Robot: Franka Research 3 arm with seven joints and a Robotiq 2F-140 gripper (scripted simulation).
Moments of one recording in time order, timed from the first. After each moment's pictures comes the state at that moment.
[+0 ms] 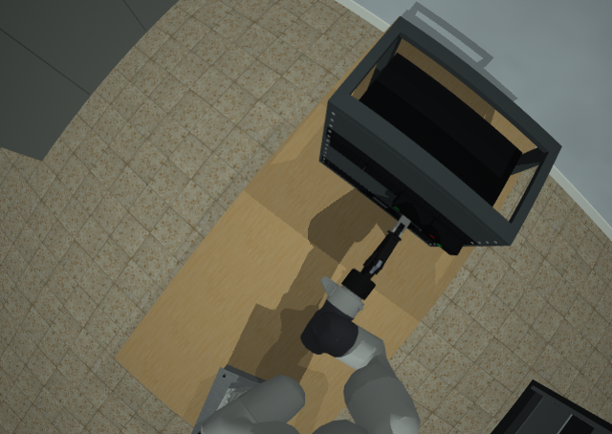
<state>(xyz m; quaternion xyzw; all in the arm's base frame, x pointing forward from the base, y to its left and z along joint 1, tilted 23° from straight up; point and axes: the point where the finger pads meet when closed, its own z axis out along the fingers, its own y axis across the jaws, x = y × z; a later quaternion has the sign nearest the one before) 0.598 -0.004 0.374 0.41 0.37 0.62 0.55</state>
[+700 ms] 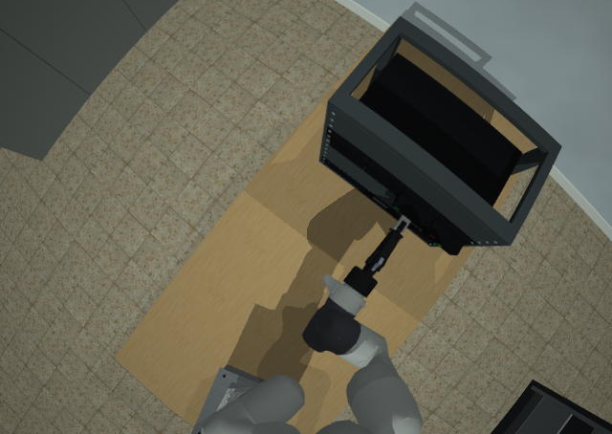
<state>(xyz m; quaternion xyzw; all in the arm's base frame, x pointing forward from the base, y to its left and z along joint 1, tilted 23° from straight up) 0.606 -0.004 0.377 0.41 0.37 0.62 0.55</state>
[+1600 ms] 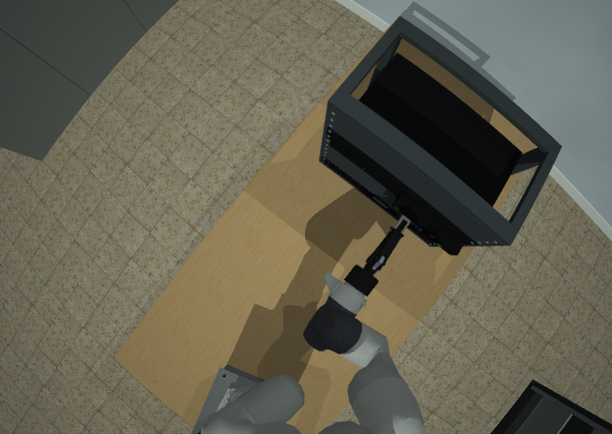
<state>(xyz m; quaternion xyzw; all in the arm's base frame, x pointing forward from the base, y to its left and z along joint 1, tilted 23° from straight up) 0.609 -0.004 0.379 0.41 0.37 0.62 0.55</state>
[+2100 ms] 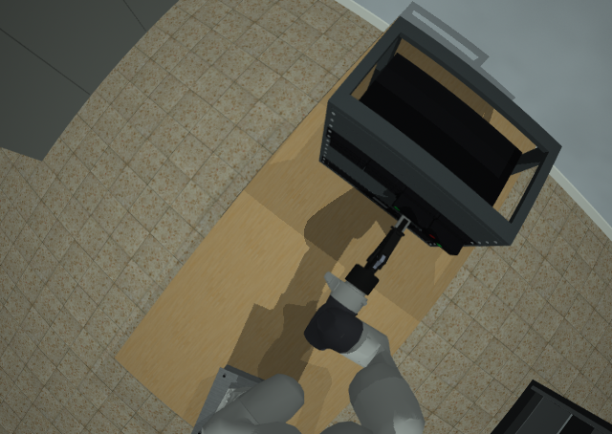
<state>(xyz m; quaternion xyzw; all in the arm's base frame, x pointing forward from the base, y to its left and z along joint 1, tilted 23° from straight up) 0.612 -0.004 0.380 0.41 0.37 0.62 0.55</state>
